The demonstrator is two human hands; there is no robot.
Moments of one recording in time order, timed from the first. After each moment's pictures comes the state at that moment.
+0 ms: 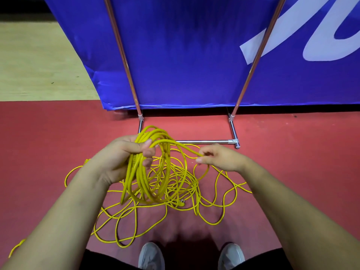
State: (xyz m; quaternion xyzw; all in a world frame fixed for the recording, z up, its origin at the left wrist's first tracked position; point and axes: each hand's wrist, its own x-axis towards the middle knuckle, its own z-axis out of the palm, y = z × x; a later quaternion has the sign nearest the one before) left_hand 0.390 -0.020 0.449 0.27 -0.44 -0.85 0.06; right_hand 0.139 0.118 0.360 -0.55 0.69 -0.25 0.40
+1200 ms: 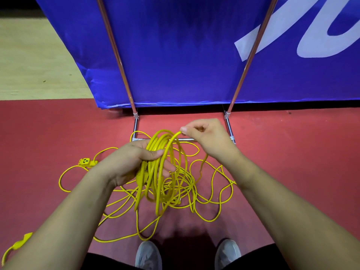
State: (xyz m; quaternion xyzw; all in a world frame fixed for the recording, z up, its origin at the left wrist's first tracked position) left_hand 0.371 0.004 0.445 0.33 -0.52 -0.79 -0.01; right_hand 0.178 0.097 0.423 -0.44 0.69 -0.50 0.27
